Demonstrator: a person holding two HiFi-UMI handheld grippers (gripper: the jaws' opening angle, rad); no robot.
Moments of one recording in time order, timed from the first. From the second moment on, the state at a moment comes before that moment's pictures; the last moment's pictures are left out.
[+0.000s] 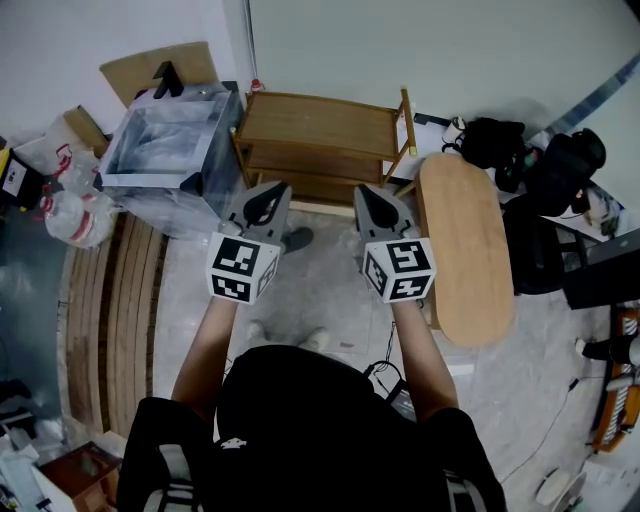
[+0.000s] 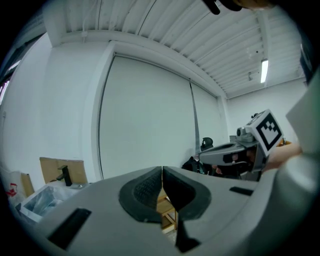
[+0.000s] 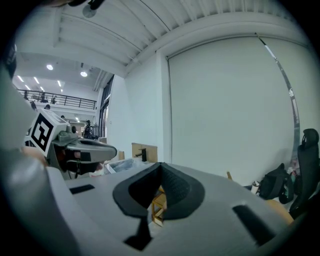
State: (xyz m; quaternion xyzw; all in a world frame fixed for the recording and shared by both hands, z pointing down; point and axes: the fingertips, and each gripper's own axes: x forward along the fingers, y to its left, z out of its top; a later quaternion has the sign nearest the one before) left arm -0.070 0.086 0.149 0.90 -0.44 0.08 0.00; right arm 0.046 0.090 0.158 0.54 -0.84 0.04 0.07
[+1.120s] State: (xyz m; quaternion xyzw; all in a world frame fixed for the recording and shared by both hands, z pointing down) left arm -0.153 0.087 0.127 0.90 -0.42 0.06 -0.01; right arm -0.031 0.097 0.134 0.57 -0.82 0.02 0.05
